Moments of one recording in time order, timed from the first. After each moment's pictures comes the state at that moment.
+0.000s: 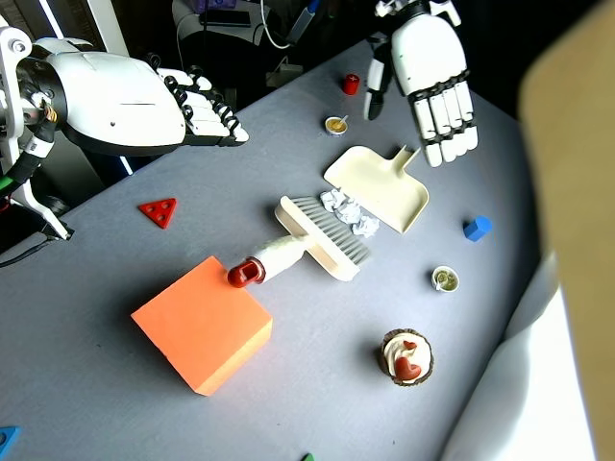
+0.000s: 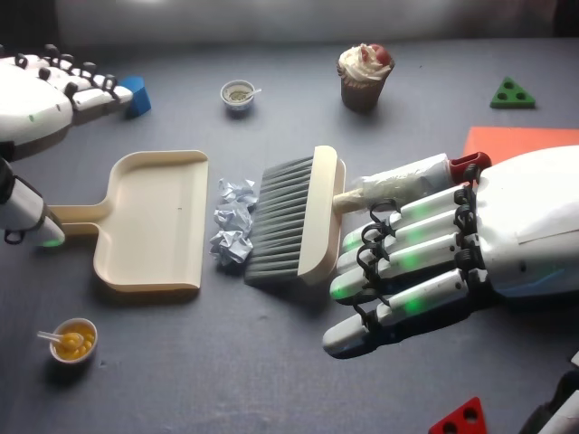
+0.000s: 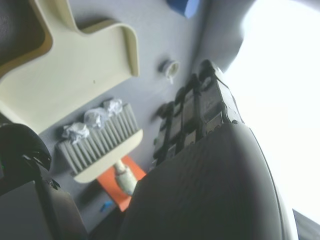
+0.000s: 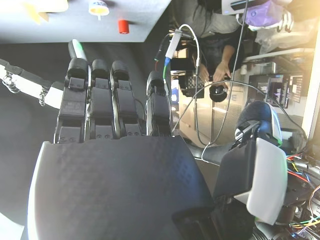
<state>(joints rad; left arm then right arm) 0.40 -0.80 1.06 -0.98 -0.20 2.13 -0.05 -0.43 0.89 -1.67 0.71 0.57</state>
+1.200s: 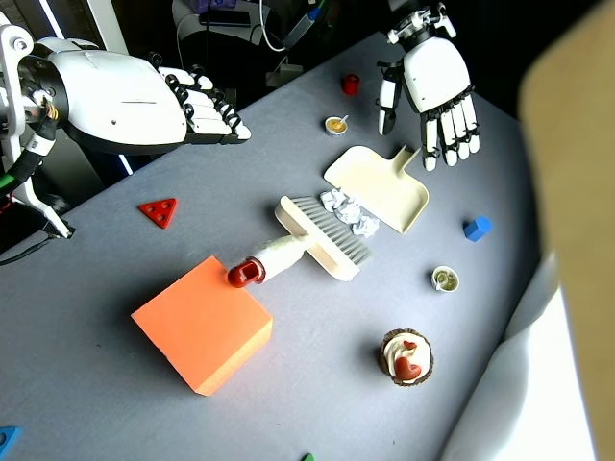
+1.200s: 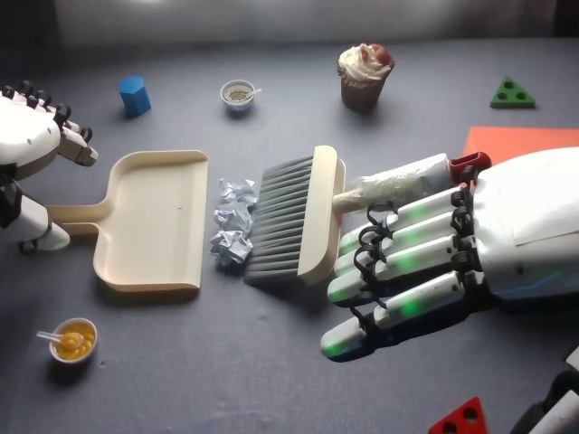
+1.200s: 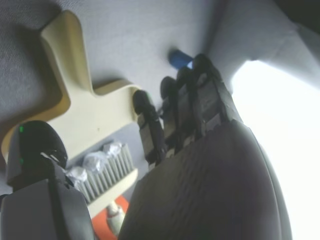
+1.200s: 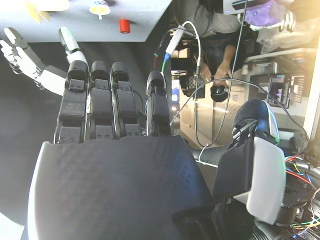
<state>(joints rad) 0.54 -0.90 1.15 -1.04 -0.35 2.08 -0.05 -0.43 0.88 -1.67 0.70 0.57</state>
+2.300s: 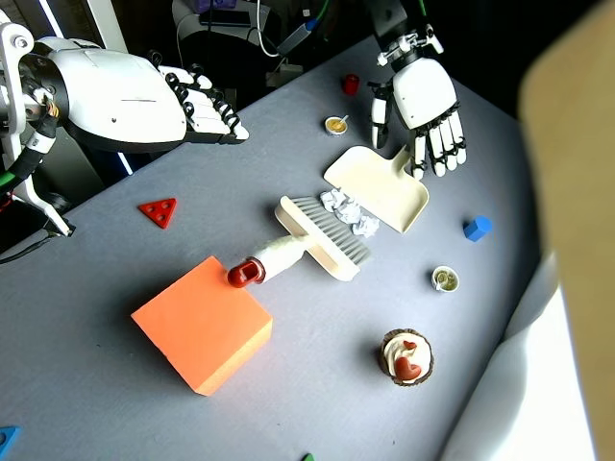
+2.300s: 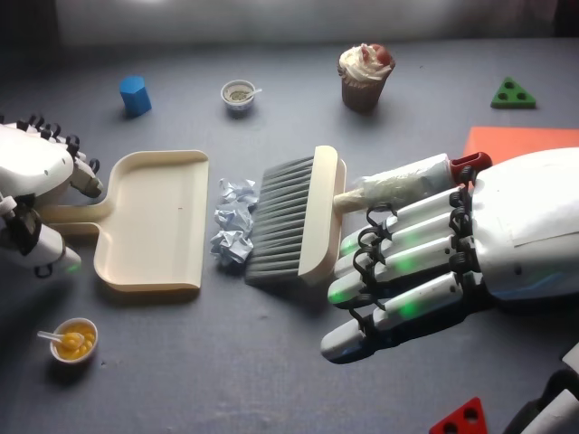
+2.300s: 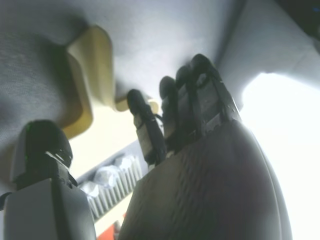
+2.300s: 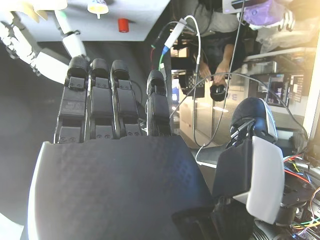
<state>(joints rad) 0.63 -0.96 1.17 -1.03 -0.43 2.02 -0.05 -0.43 0.87 -1.67 0.69 0.57</state>
